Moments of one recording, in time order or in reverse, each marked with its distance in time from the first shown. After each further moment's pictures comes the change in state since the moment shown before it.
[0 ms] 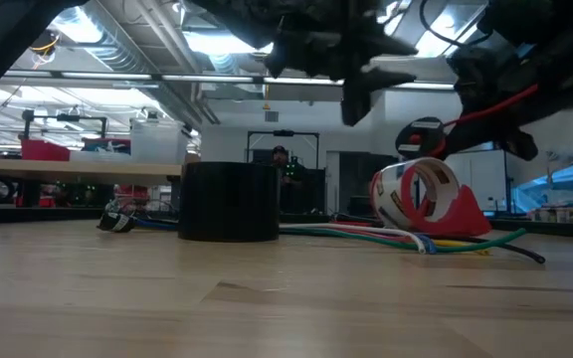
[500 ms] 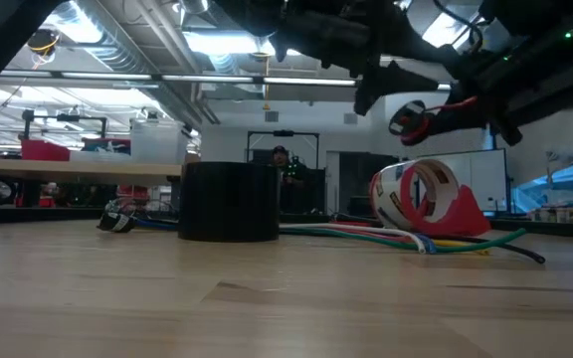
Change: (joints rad) left arm -0.097 0.000 0.000 0.093 -0.382 0.110; right arm 0.000 0.000 0.000 0.156 0.401 -0.003
